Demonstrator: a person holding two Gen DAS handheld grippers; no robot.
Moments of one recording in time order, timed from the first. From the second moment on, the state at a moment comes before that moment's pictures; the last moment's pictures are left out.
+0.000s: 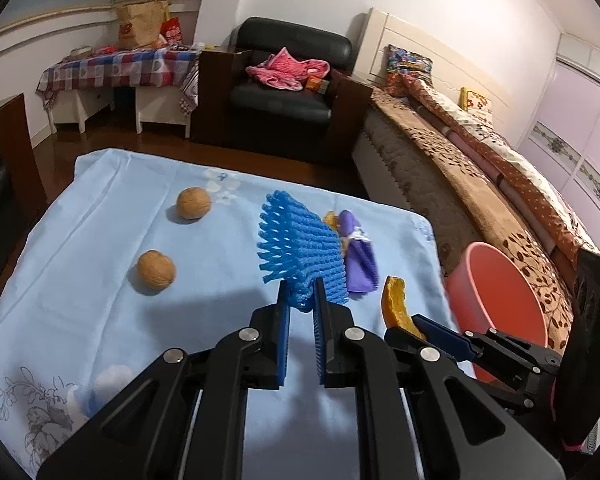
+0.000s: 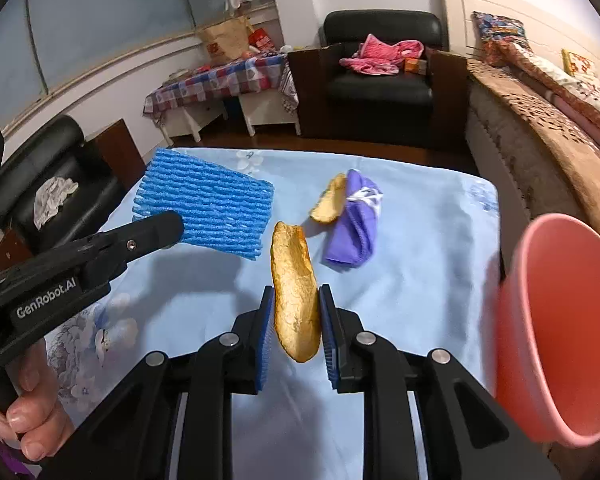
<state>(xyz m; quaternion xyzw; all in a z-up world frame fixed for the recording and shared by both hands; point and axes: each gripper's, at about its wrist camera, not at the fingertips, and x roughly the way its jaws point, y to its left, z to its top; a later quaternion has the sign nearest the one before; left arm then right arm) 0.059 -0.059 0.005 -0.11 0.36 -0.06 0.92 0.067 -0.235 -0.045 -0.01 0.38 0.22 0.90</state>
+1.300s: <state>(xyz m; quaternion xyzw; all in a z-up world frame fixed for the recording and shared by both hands) 0.048 -0.194 0.047 -0.03 0.33 -0.19 0.93 0.028 -0.404 -0.013 0.11 0.32 0.07 0.94</state>
